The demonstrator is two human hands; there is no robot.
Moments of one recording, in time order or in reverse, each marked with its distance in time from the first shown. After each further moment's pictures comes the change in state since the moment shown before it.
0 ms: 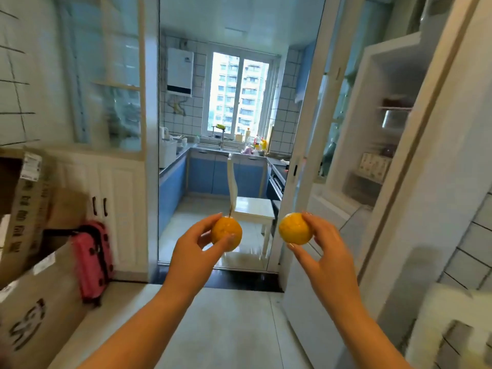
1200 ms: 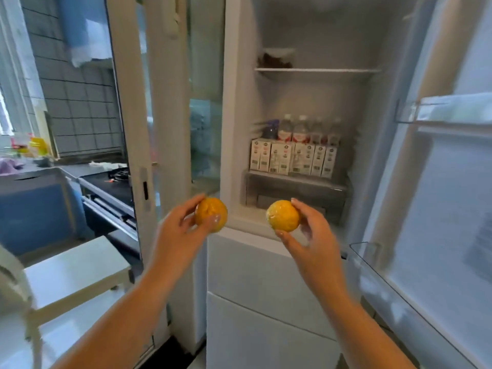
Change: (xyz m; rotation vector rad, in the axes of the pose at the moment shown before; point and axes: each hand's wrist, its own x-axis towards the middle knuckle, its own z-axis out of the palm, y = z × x) left_hand 0.590 -0.184 0.350 -0.200 -0.769 0.157; right_hand 0.388 0.352 0.141 -0.416 0.537 0.471
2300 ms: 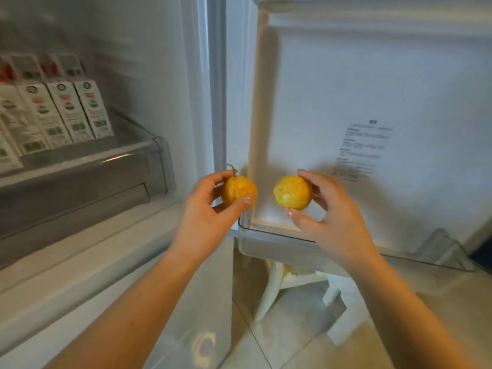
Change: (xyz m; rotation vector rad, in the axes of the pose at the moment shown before) left_hand 0.107 -0.062 0.312 -0.530 -1.233 0.145; right_hand 0.001 0.085 -0.085 -0.712 0.626 0.562
